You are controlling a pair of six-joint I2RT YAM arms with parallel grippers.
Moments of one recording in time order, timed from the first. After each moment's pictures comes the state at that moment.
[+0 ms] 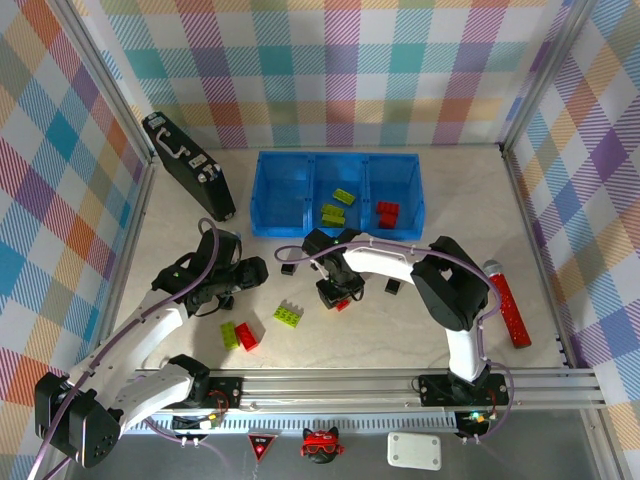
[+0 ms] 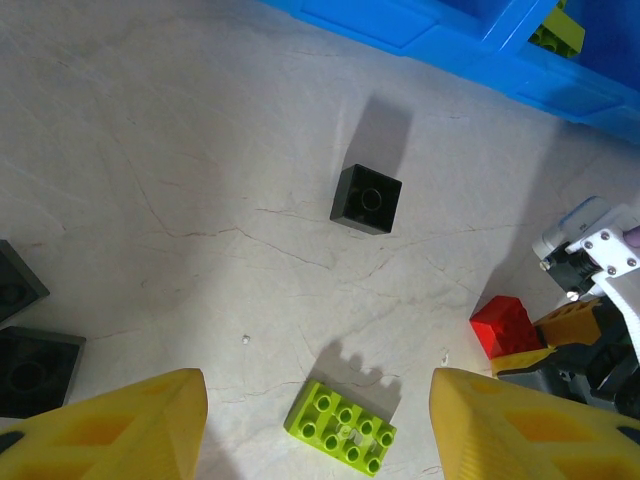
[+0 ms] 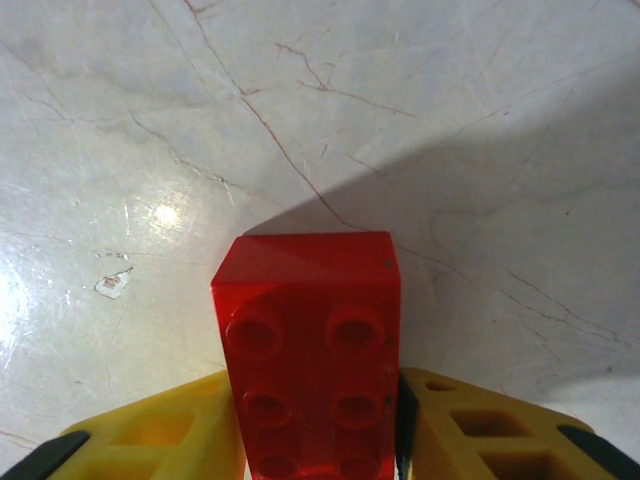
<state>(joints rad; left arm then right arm) -0.45 0.98 0.77 -0.71 0.02 -0.66 0.89 1.95 1.34 -0.91 -0.05 0.28</state>
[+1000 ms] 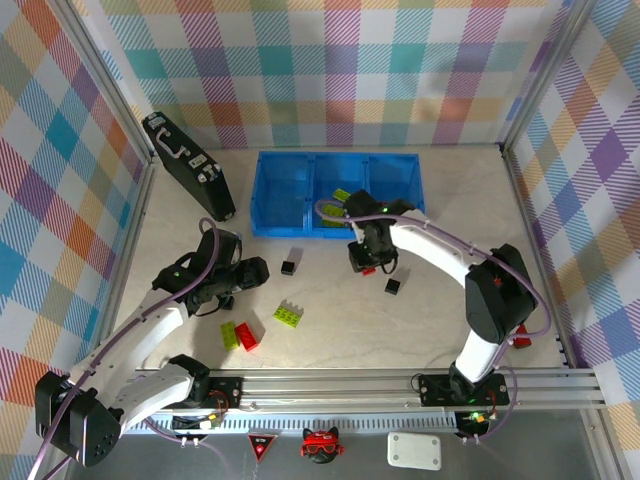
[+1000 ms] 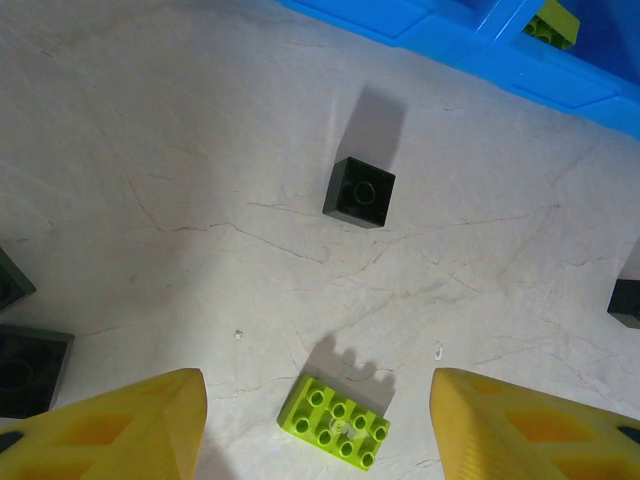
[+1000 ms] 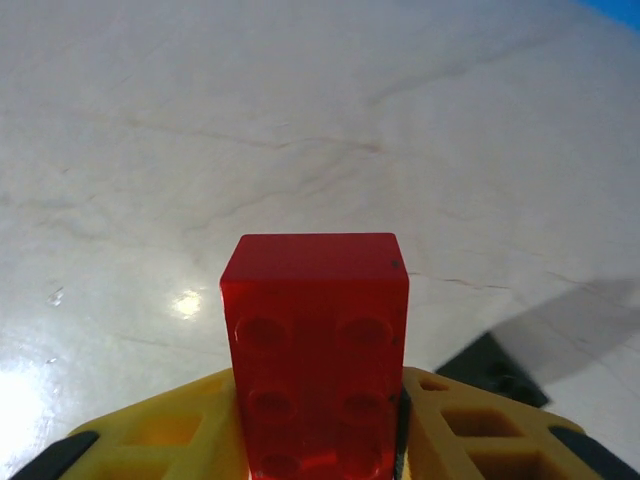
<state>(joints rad) -0.45 0.99 0.77 -0.71 0.04 -0.66 0.61 1.71 1.34 -0.99 0.01 0.29</state>
